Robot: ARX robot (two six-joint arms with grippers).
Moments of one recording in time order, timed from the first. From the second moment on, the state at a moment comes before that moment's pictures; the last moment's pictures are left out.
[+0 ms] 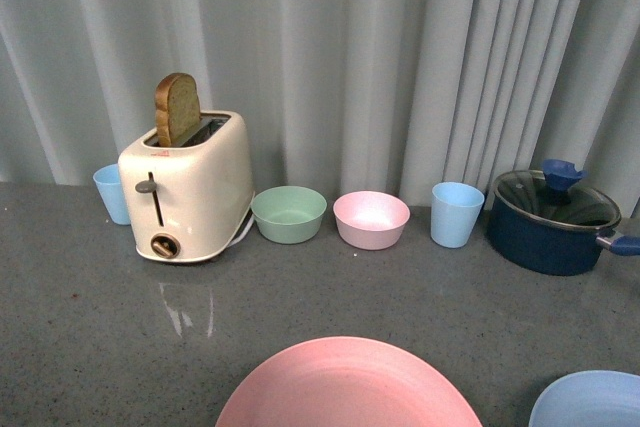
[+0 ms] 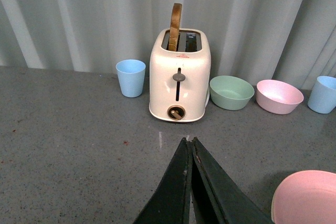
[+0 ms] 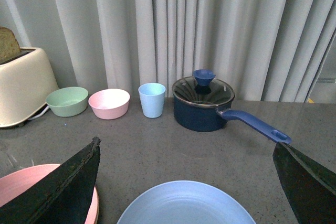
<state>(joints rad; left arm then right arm) 0.00 0.91 0.04 0.85 0.00 -0.01 0.00 0.00 0.01 0.00 0.00 0.00</state>
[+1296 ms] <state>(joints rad) 0.00 0.21 0.03 0.22 0.00 -0.01 0.00 0.00 0.01 0.00 0.00 0.00</state>
